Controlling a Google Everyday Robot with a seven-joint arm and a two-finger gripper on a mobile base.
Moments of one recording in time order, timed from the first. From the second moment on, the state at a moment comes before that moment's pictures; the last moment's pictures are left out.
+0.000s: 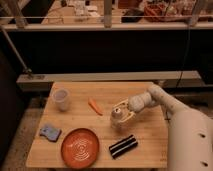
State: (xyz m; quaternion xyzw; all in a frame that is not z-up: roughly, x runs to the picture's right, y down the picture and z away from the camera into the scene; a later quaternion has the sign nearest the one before) arm 0.075 0.127 0.726 -0.26 -0.77 0.00 0.58
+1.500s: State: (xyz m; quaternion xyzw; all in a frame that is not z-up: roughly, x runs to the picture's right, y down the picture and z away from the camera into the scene) arm 0.073 0.129 0.729 -0.27 -0.77 0.00 0.58
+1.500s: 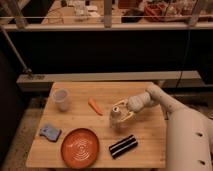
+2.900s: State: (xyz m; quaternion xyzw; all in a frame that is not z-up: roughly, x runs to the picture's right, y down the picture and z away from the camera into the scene) arm 0.090 0.134 0.737 -0.28 -0.74 0.00 0.60
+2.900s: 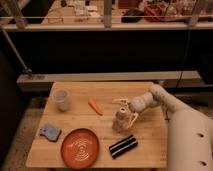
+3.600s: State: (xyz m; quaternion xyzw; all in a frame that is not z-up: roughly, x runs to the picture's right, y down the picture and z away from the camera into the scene) arm 0.122 0.124 0.734 -0.27 -0.72 -0.01 0.64
